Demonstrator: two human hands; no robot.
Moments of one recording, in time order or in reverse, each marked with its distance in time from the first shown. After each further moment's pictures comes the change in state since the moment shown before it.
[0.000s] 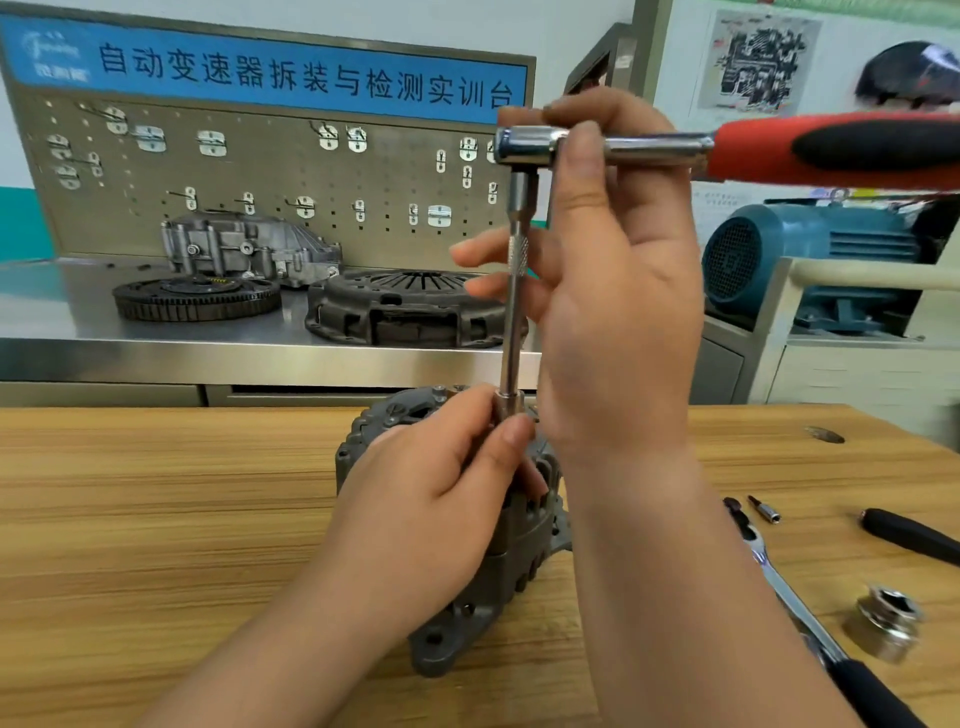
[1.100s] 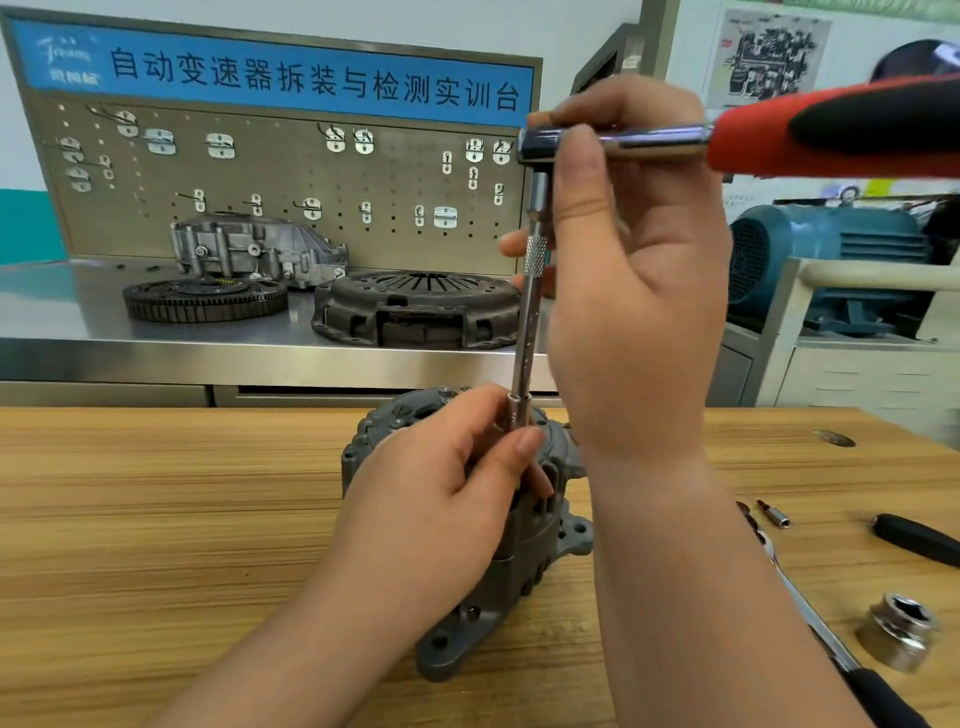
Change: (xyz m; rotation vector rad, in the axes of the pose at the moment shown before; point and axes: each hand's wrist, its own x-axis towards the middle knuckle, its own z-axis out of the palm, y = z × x) left_hand -0.001 0.002 -0.001 0.009 0.011 -0.034; right_hand 0.004 0.002 -0.005 -0.281 -0.028 -0.256
